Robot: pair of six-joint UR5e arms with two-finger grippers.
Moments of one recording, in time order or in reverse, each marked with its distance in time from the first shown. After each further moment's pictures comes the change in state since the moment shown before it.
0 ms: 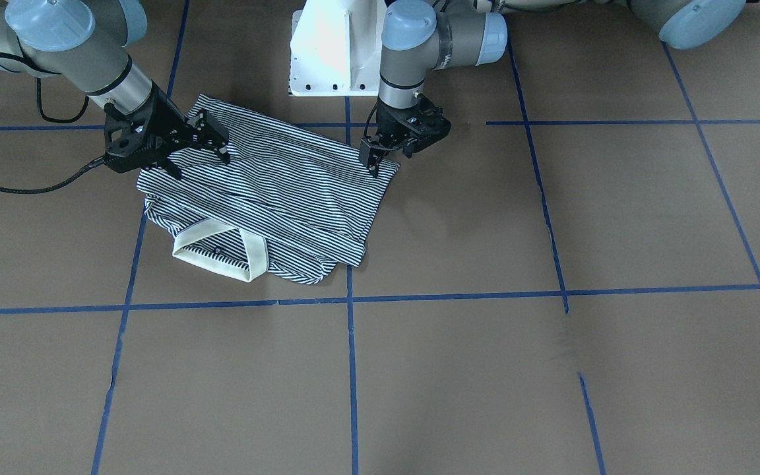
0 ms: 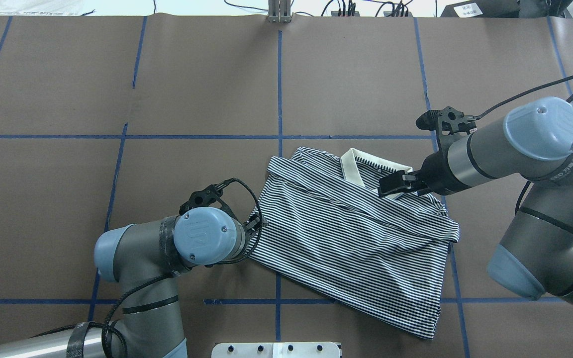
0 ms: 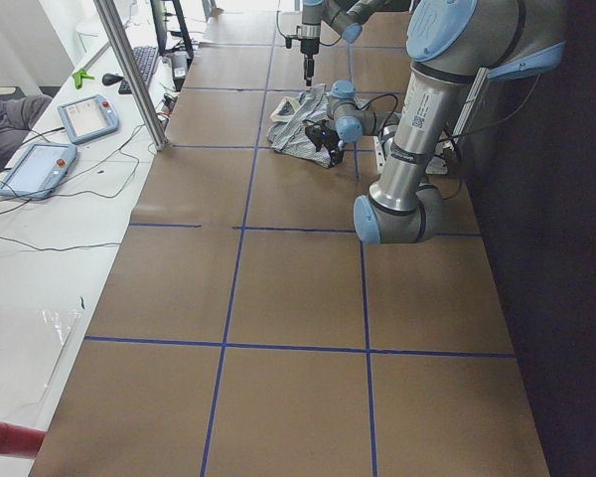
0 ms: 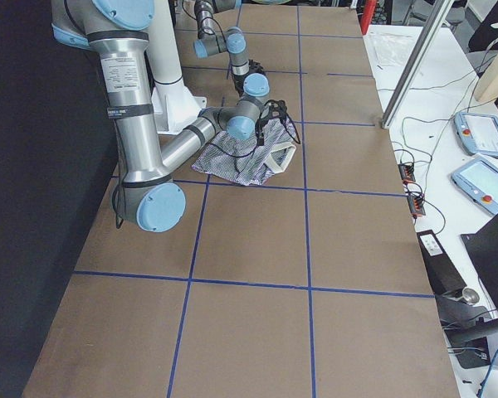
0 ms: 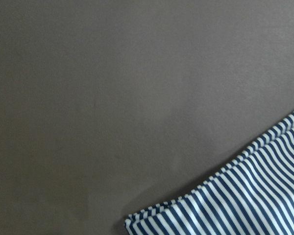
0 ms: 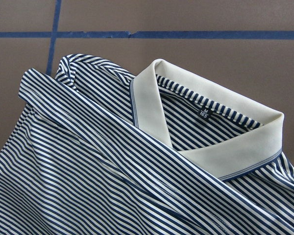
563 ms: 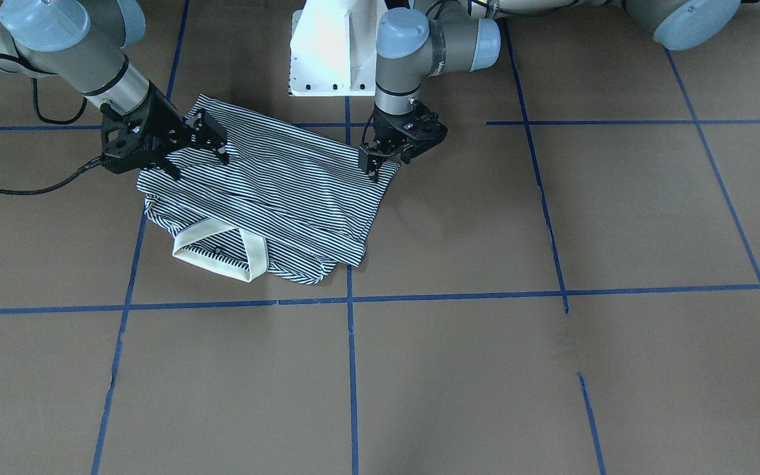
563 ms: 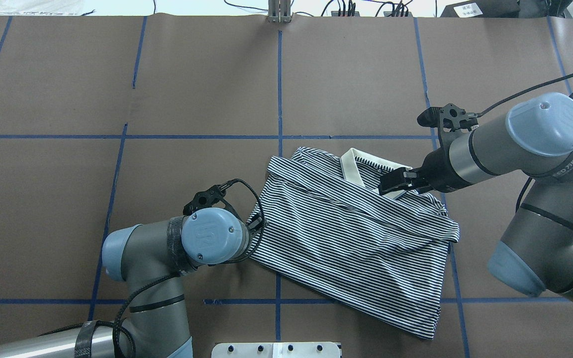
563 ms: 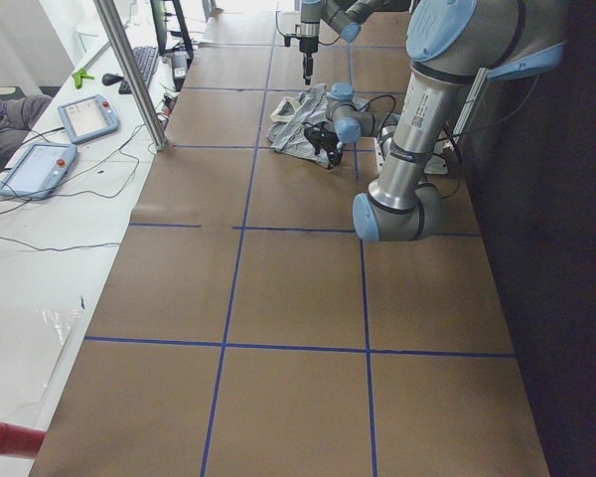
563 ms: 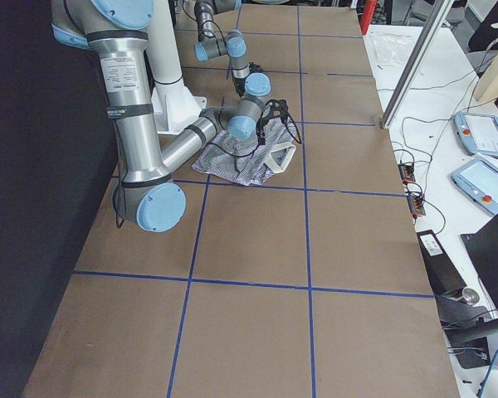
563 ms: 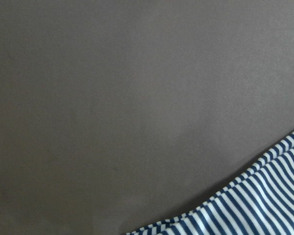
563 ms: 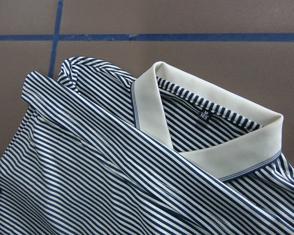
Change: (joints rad) left arm 0.004 -0.011 0.020 0.002 0.006 0.000; right arm 0.010 0.002 0.000 0.000 0.016 0.002
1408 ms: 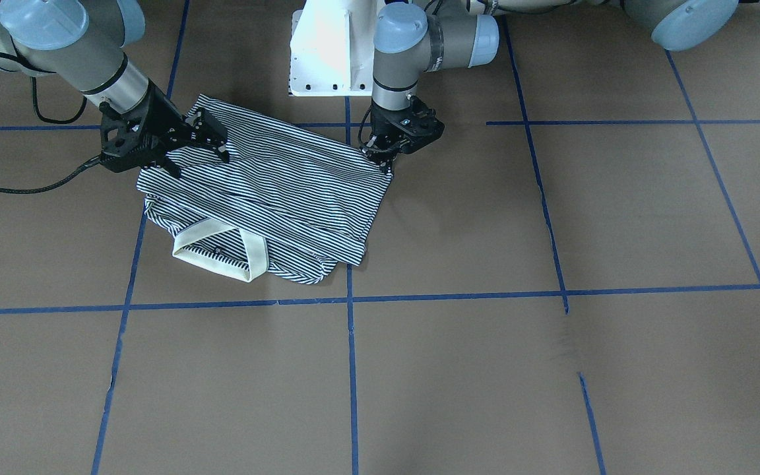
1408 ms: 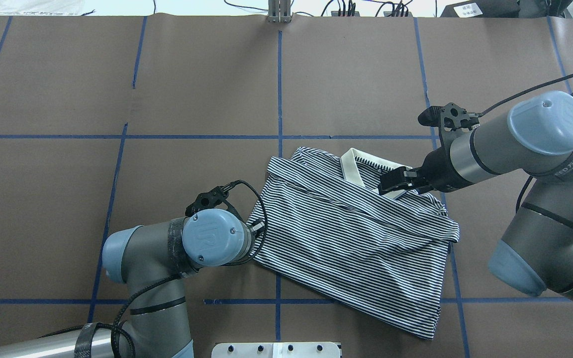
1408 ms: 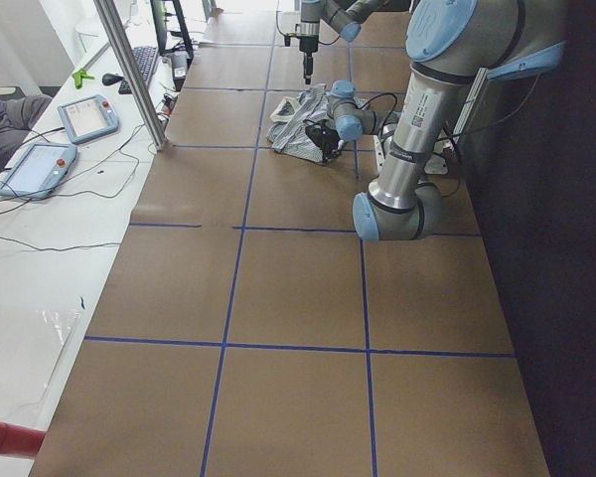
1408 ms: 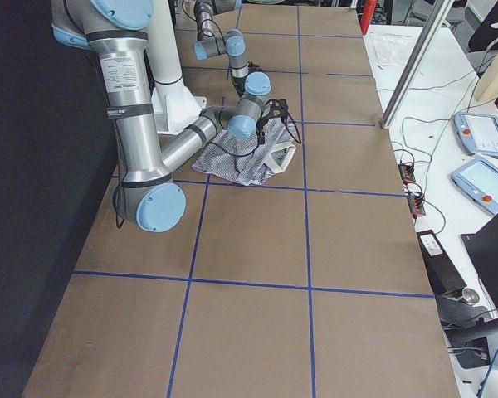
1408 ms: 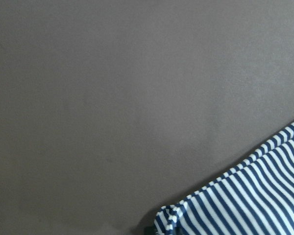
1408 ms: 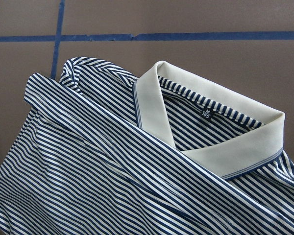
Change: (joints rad) left arm 0.002 -0.007 -0.016 0.005 -0.010 0.009; right arm 0.001 0.000 0.004 0.001 0.005 0.011
